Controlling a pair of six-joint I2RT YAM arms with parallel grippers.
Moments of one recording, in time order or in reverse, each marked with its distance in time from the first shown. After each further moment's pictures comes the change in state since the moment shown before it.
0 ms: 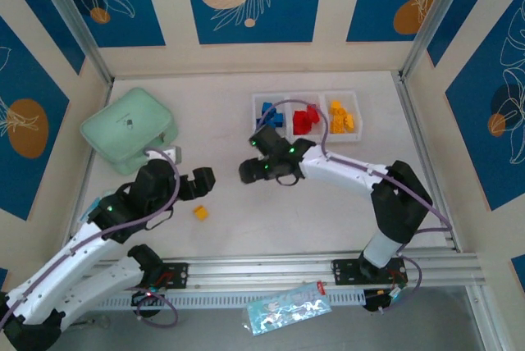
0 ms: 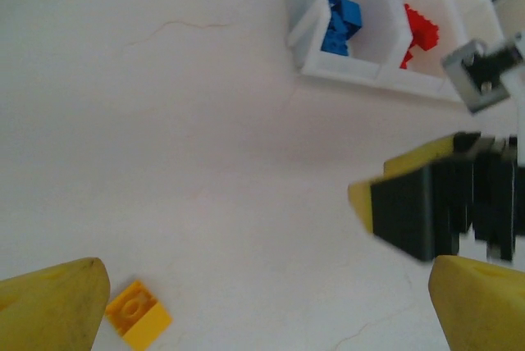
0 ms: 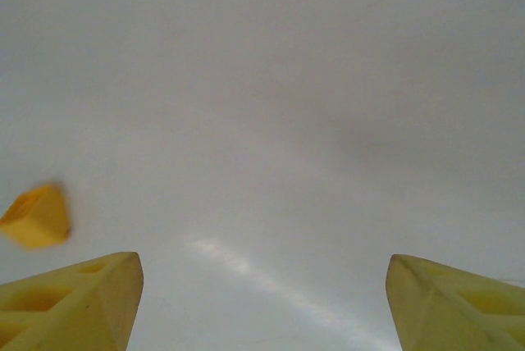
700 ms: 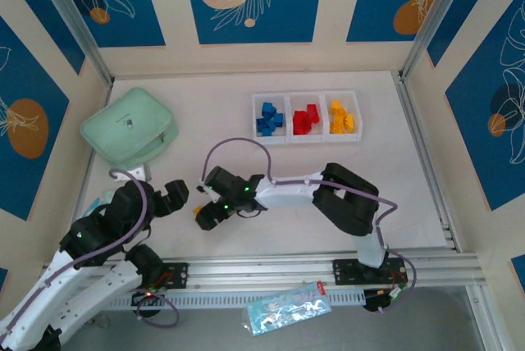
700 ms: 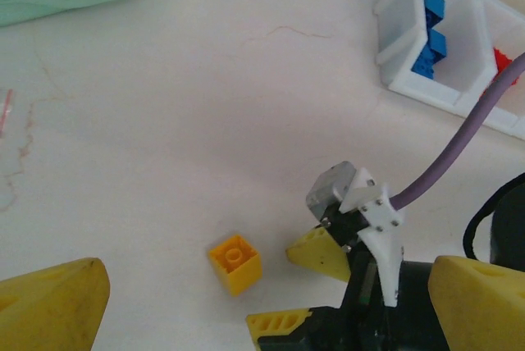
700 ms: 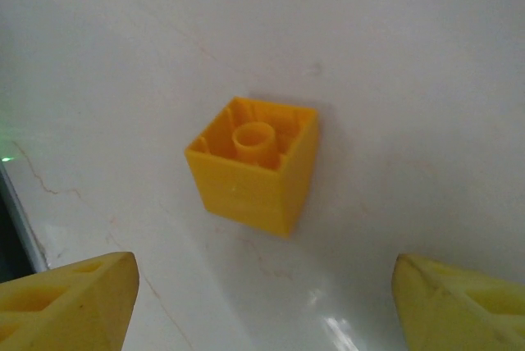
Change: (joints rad) left arm 0.007 -0.212 -0.001 -0.289 -0.153 -0.122; right arm 0.280 0.330 0.072 0.323 -0.154 -0.114
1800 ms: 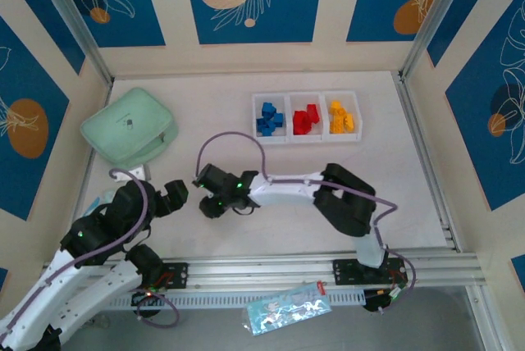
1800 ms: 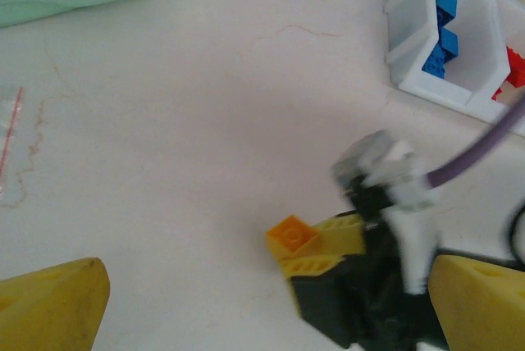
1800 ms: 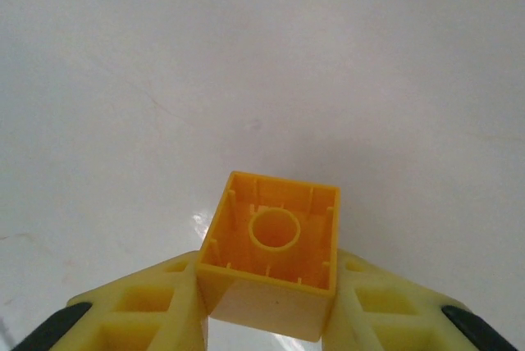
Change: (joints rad) left arm 0.001 0.021 0.002 0.006 0.002 0.005; right arm -0.006 -0.044 0.087 -0.150 0.187 -0.022
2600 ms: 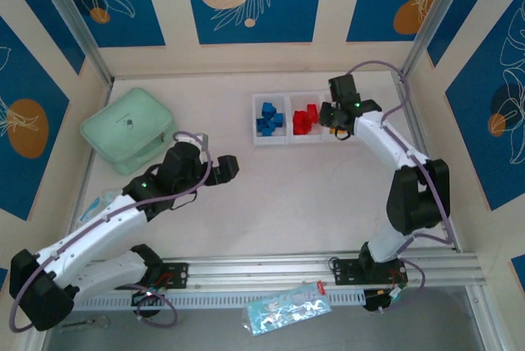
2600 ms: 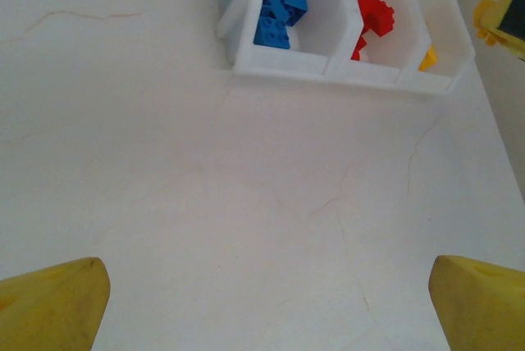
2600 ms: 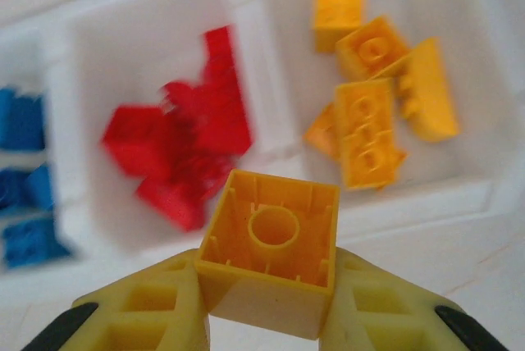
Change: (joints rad) left arm 0.002 0.502 0.000 0.628 0.300 0.137; right arm -0.922 -0.280 0.005 -0.254 0.143 0.072
